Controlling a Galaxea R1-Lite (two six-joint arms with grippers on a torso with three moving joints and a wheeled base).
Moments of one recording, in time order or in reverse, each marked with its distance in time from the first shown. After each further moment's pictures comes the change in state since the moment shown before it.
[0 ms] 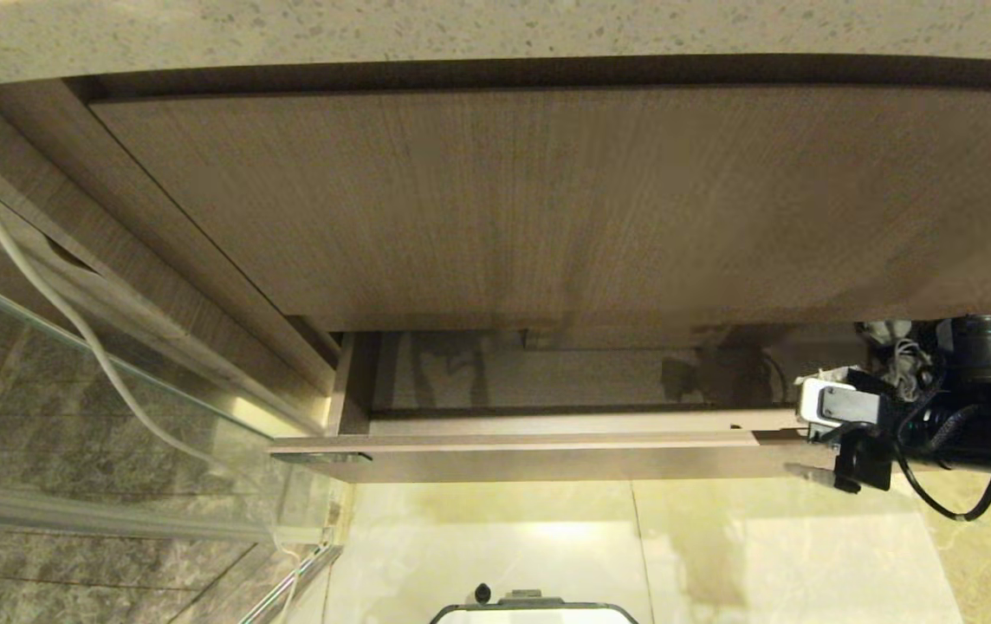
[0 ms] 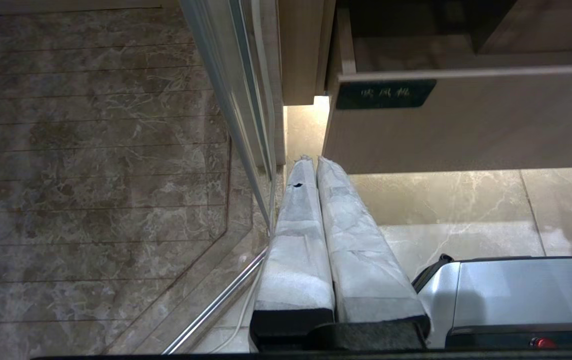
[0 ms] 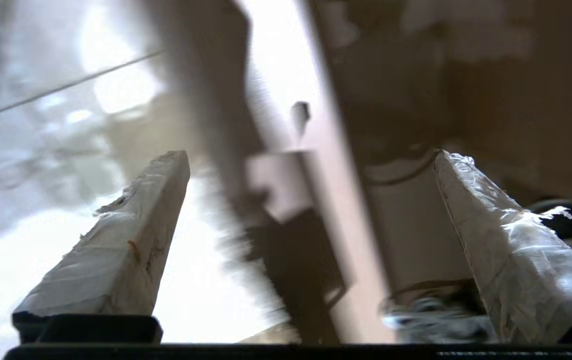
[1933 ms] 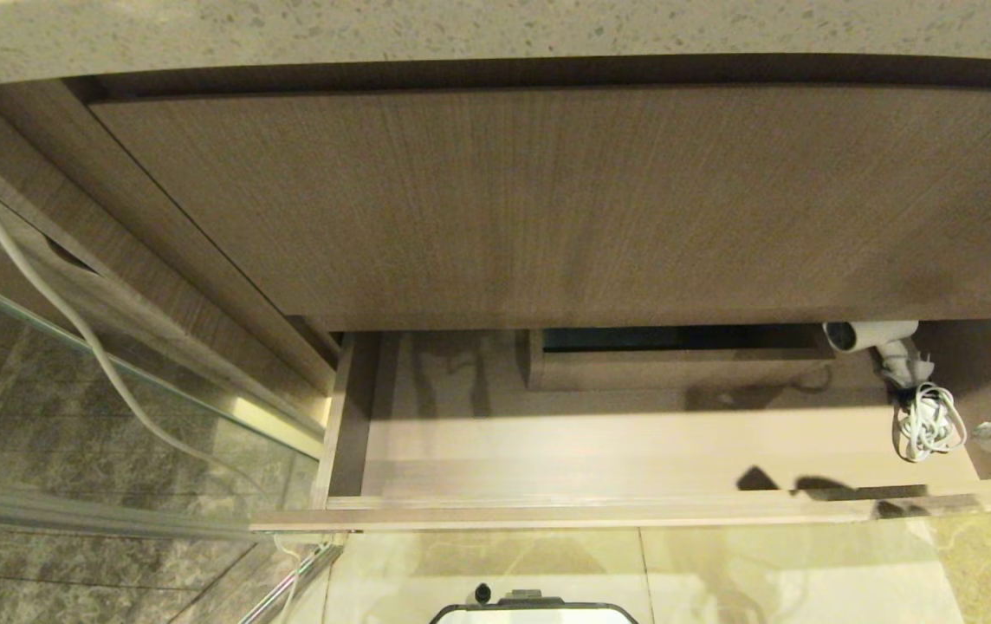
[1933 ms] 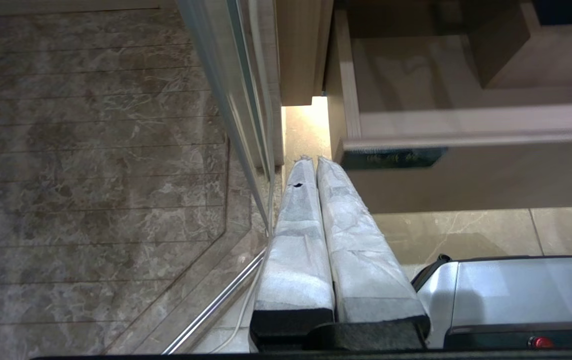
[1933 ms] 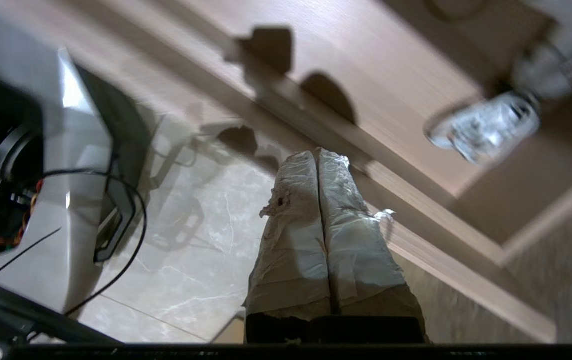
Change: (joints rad) left arm 0.000 0.000 0.000 0.000 0.000 0.000; right arm -0.287 -0.466 -0.265 0.884 0.033 0.408
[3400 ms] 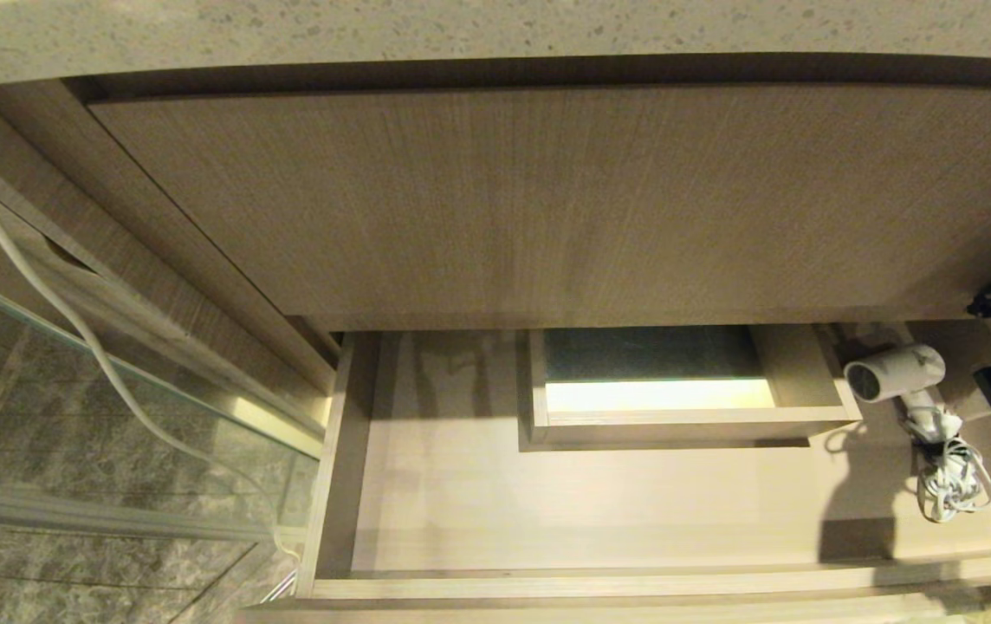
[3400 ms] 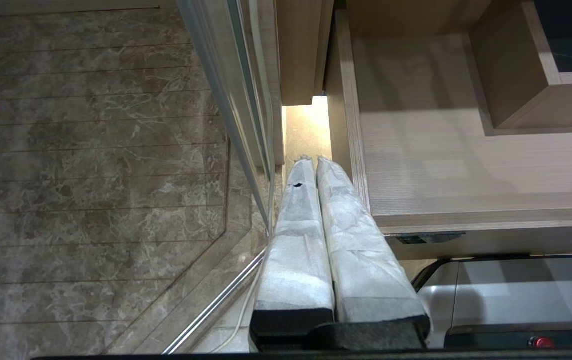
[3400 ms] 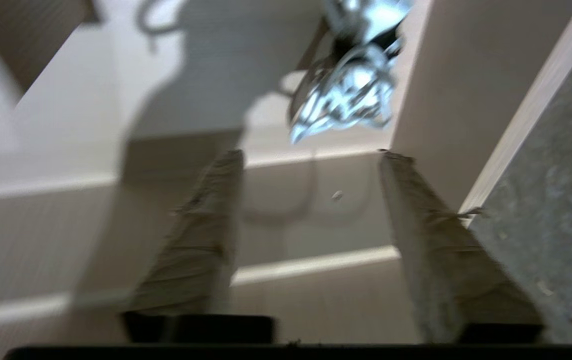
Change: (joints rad) left arm 0.000 0.000 0.000 0.000 0.000 0.000; right arm -0.147 0.702 -0.545 0.005 -0.322 0.439
